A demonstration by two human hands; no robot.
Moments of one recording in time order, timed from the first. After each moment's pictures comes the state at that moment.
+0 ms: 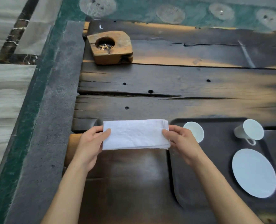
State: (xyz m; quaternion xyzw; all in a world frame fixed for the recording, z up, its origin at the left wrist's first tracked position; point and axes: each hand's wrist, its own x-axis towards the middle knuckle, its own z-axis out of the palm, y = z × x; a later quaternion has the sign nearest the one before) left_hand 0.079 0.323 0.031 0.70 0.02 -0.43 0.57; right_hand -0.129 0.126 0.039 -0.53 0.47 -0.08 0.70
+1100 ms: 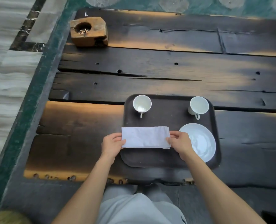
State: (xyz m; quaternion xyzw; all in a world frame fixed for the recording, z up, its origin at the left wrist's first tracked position) left_hand -0.209 0.250 -0.009 0.80 0.06 -0.39 0.44; right_hand -0.389 0.046 -0.011 -0.58 0.57 0.00 0.58
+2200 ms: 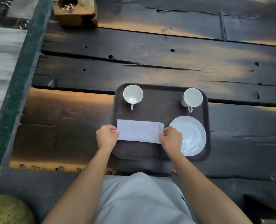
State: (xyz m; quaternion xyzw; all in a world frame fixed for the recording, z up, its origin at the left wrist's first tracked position) left_hand -0.221 0.217 -0.026 0.92 0.01 -0.30 0.25; right_hand -0.396 0.051 -0.030 -0.74 0.57 0.05 0.34
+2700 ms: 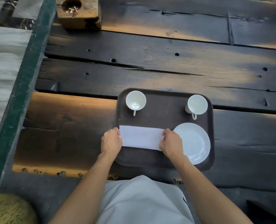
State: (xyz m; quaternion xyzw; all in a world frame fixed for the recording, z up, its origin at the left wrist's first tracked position) left_hand -0.218 0.207 -0.030 0.93 -0.15 -0.30 0.13; right_hand -0.379 0.036 -0.038 -0.82 0.48 0.16 0.27
